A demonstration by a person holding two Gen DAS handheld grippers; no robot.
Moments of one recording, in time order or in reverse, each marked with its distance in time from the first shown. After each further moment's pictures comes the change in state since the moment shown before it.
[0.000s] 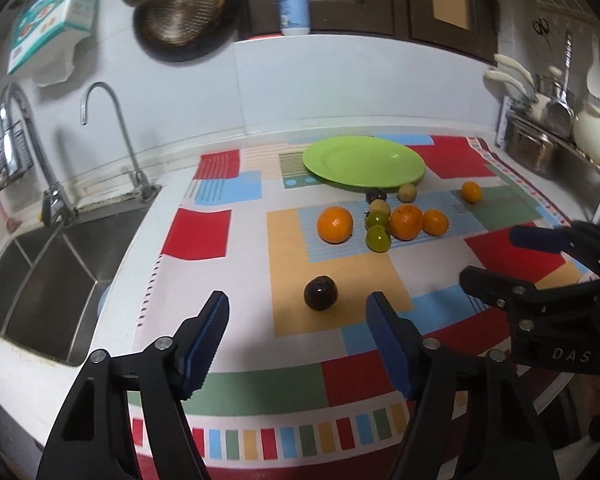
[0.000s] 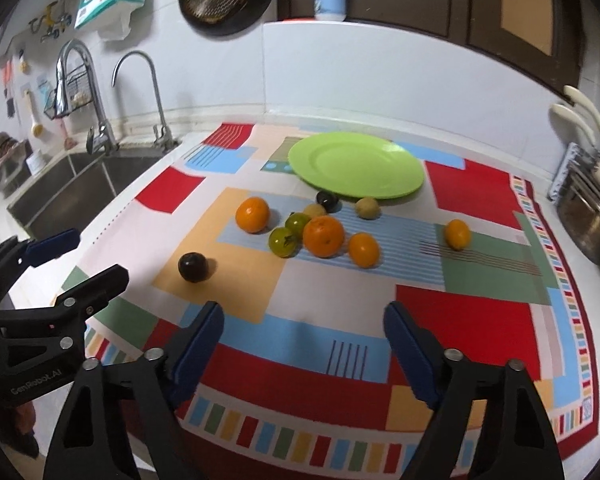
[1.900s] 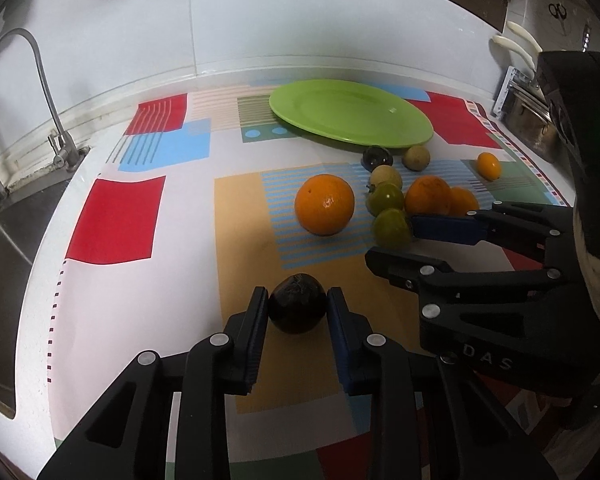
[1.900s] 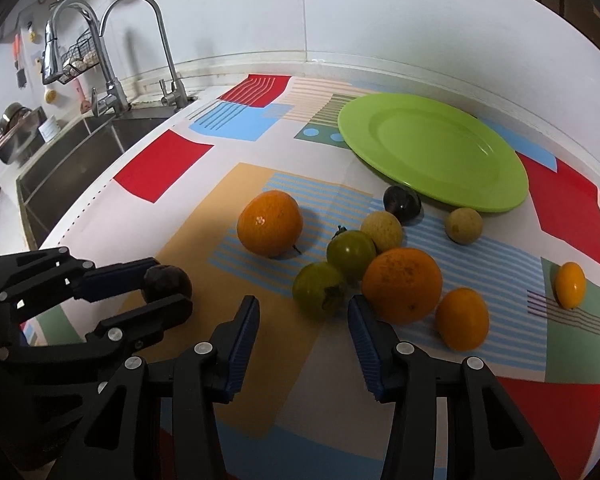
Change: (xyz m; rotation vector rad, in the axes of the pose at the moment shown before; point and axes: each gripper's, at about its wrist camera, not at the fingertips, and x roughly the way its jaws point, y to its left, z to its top) left arm 0.108 0.005 0.022 -0.016 0.188 -0.152; right arm 0.120 0.008 0.043 -0.068 0.125 0.132
